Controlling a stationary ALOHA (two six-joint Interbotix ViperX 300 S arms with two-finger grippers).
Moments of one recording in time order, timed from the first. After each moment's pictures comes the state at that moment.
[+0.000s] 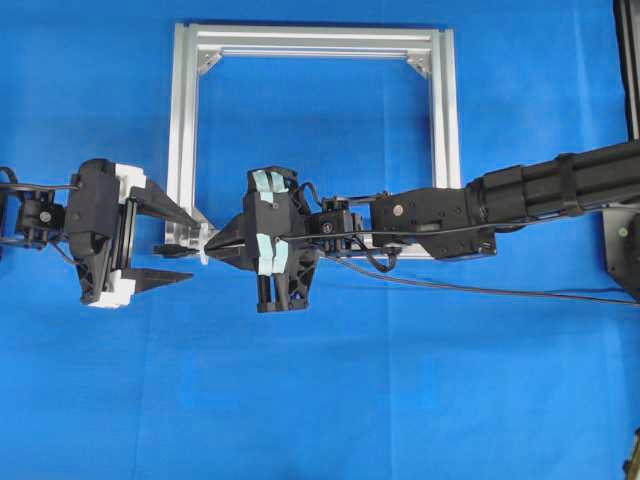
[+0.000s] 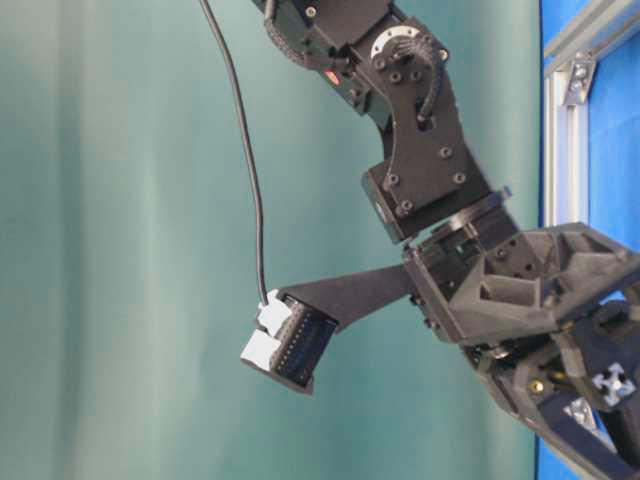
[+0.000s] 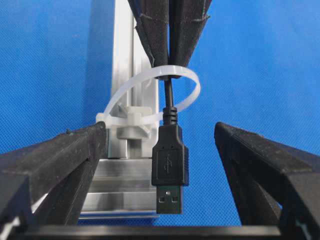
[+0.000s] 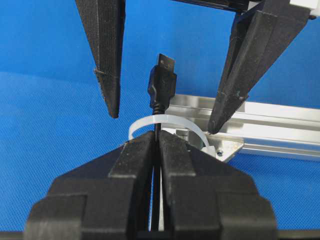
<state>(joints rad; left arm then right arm) -0.12 -0.11 1.23 -0.08 -0.63 -0.02 0.05 0.38 0.34 -0.01 -0.30 0.11</state>
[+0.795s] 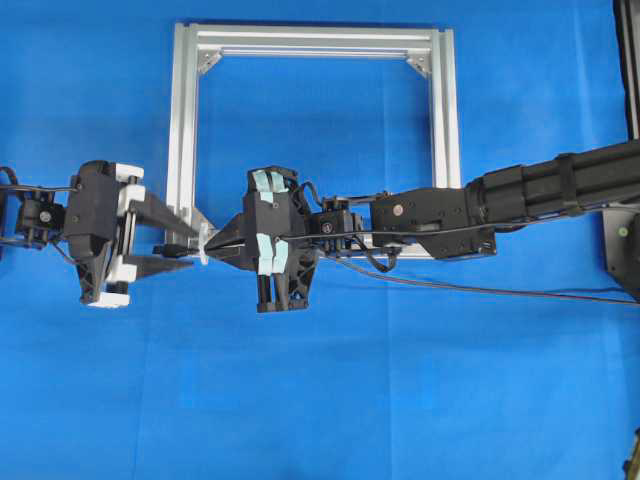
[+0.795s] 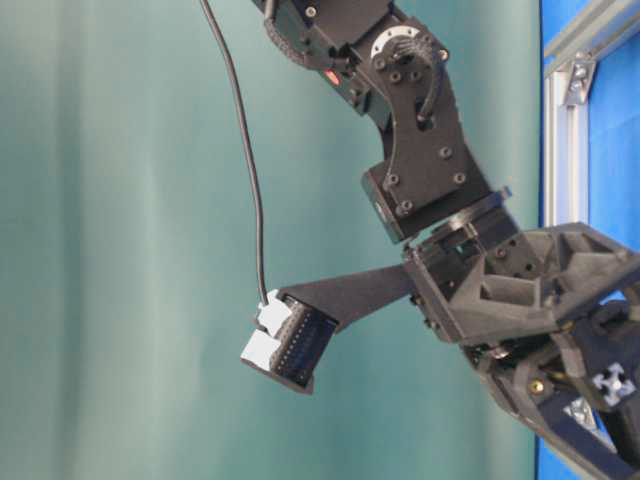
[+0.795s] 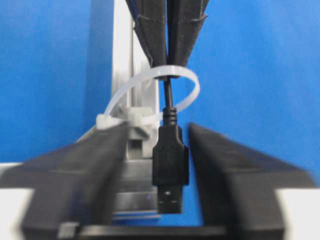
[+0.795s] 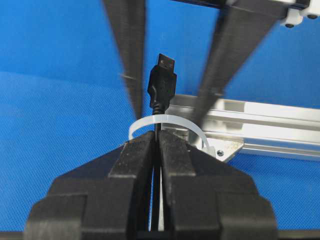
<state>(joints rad) -0.12 -0.11 1.23 -0.08 -0.63 0.00 0.05 0.38 0.34 -0.01 -0.30 0.11</state>
